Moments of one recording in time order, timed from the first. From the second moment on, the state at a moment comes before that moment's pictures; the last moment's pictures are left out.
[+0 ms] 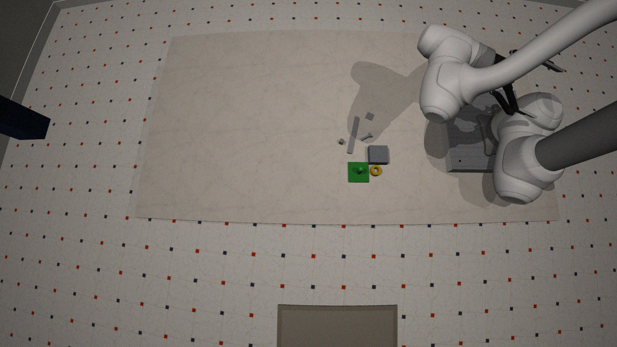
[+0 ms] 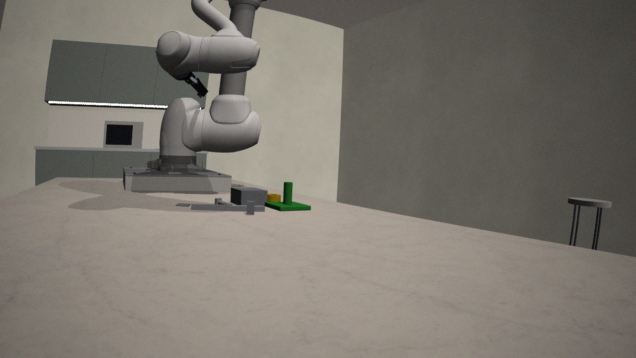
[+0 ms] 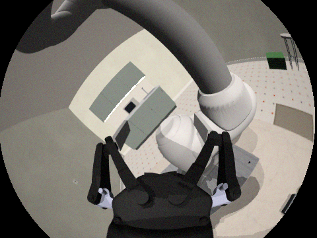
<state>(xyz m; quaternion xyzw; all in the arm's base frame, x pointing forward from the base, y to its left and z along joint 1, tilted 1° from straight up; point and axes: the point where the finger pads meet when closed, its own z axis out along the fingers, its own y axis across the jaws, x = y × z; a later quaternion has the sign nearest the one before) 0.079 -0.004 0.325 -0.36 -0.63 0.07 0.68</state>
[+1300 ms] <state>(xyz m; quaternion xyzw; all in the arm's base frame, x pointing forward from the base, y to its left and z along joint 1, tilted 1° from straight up) 0.109 -0.010 0.273 -0.28 -0.74 0.02 0.61</state>
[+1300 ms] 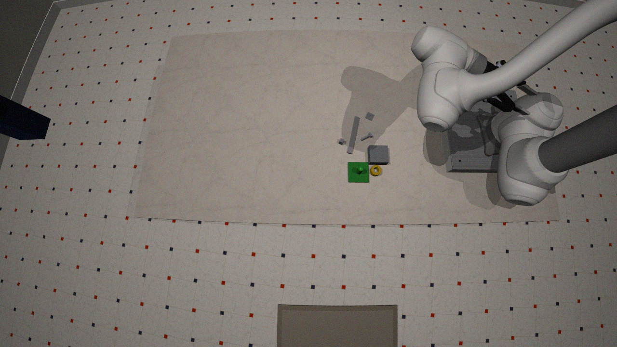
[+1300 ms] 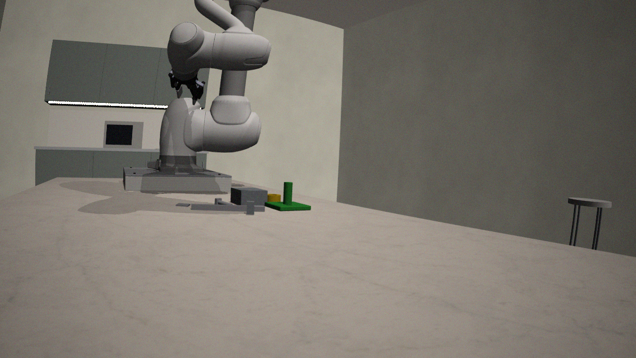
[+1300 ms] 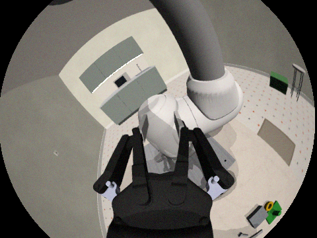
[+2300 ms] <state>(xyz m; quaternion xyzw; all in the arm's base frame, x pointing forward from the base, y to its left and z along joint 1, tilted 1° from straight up) 0.420 0.049 0.097 0.38 -0.90 -0.05 0.21</state>
